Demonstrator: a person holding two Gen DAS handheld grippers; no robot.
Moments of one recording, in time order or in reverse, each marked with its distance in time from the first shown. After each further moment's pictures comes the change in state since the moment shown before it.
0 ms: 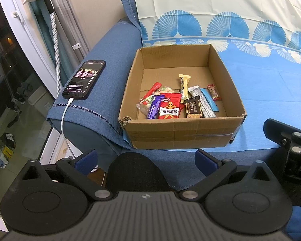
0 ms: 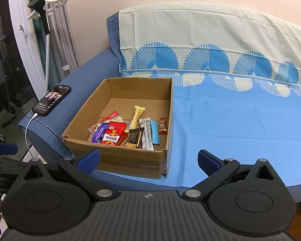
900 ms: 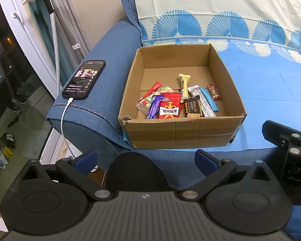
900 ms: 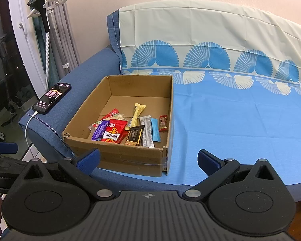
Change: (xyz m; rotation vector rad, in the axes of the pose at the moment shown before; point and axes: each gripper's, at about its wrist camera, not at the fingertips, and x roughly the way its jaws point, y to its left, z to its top) left arm 0.000 0.003 -0.001 0.002 -0.001 -0.003; right arm 0.001 0.002 -0.002 0.000 0.008 0.000
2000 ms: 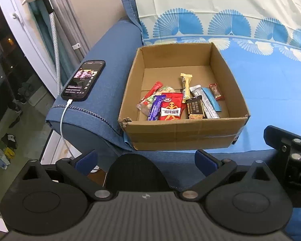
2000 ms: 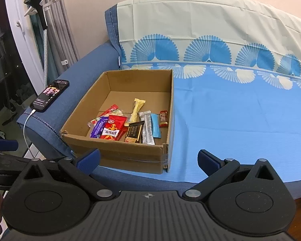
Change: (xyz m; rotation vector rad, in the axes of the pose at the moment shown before) left arm 0.006 -0.003 0.005 0.000 0.007 0.013; right arm 0.010 -0.004 0.003 0.013 0.033 0.008
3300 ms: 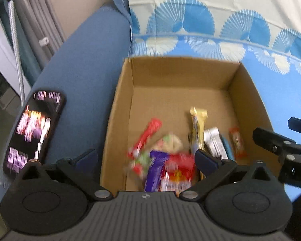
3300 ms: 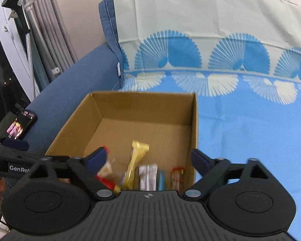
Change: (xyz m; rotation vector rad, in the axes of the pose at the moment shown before) left arm 0.182 0.014 0.150 -0.029 0.123 -0.125; right arm 0.210 -0.022 0.120 0.000 0.041 0.100
